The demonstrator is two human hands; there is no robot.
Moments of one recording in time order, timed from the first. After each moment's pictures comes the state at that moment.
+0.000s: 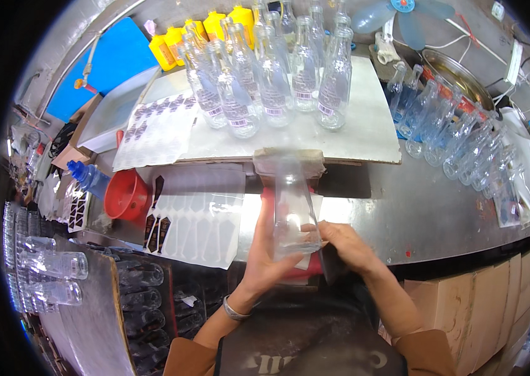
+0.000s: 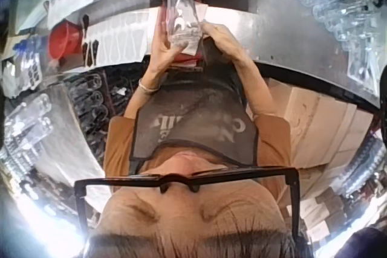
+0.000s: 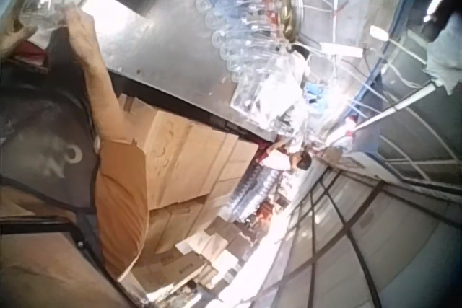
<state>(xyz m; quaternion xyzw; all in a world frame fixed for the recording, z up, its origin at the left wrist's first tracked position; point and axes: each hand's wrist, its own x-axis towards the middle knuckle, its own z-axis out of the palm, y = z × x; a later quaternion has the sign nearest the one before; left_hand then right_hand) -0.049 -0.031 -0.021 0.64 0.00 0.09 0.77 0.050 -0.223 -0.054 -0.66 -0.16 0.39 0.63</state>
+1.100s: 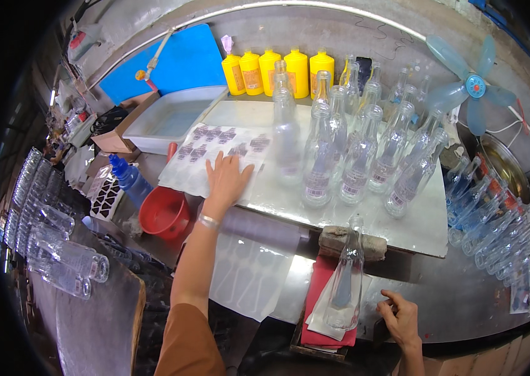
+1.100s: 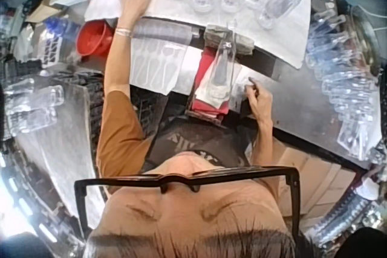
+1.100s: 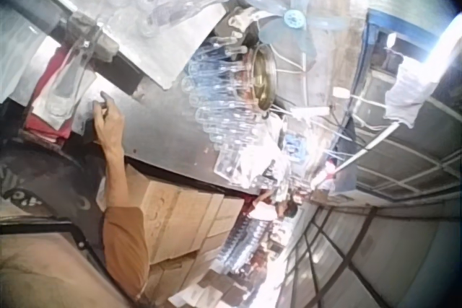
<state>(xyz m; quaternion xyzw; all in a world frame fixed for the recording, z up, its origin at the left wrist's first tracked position) 0.113 0.270 -0.009 0.95 0.25 0.17 0.04 0.063 -0.242 -0.025 -0.87 -0.21 0.11 0.43</state>
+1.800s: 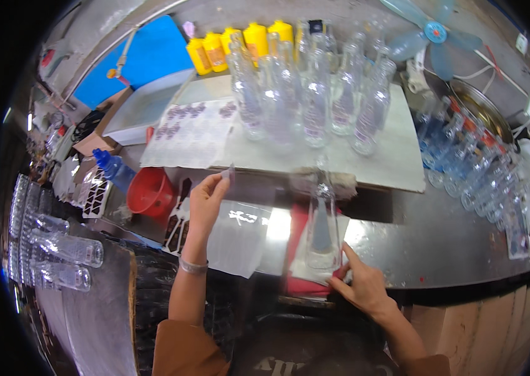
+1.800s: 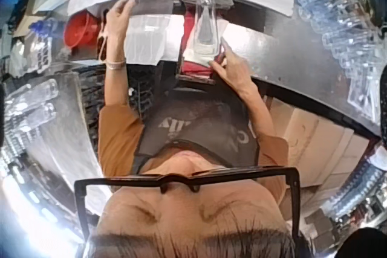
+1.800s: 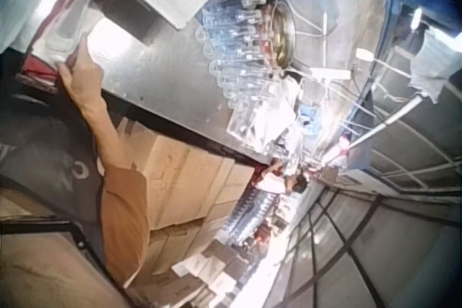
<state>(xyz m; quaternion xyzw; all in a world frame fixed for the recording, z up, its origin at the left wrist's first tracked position) -0.006 0.164 -0.009 0.77 0.17 0.23 0.58 0.003 -0.221 -0.015 -0.85 -0.34 0.08 0.39</state>
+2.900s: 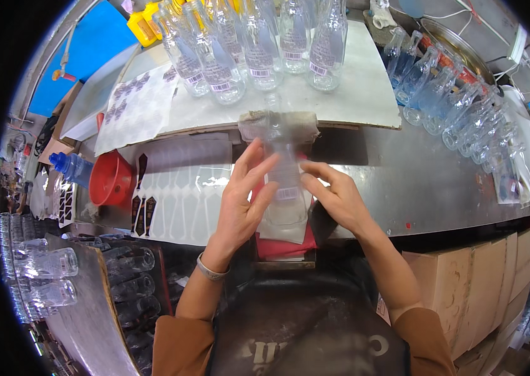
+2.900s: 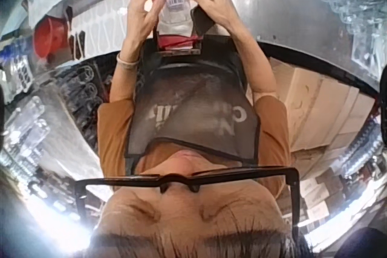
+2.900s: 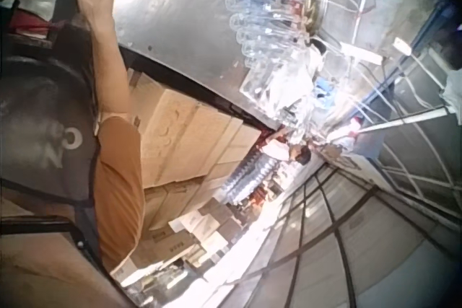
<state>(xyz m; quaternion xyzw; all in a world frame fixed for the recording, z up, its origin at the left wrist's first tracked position) -0.014 0.007 -0.006 0.85 -0.05 0.16 0.51 0.064 -0.195 -0.028 -0.75 -0.20 0.18 0.60</state>
